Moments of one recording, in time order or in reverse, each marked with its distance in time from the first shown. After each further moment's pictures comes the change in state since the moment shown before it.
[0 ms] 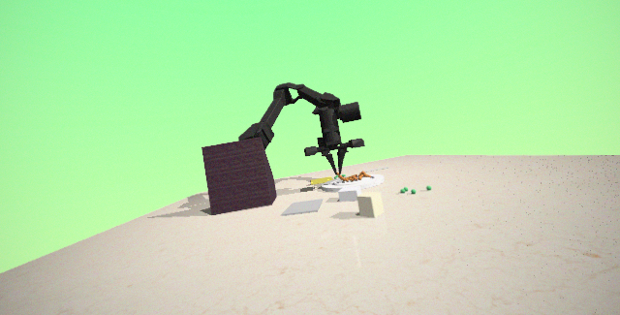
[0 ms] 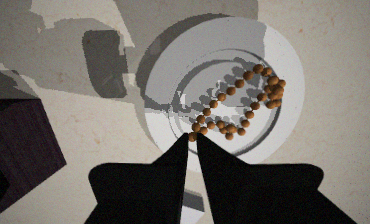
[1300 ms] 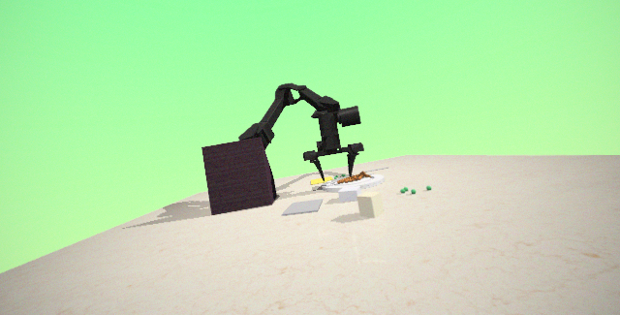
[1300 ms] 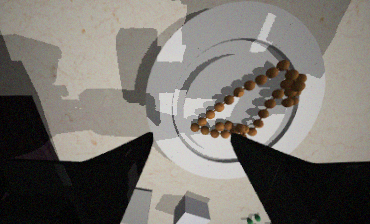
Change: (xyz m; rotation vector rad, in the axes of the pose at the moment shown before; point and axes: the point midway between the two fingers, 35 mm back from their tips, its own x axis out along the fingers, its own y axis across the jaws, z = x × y) arm 0.013 0.006 -0.006 -0.002 -0.001 0.006
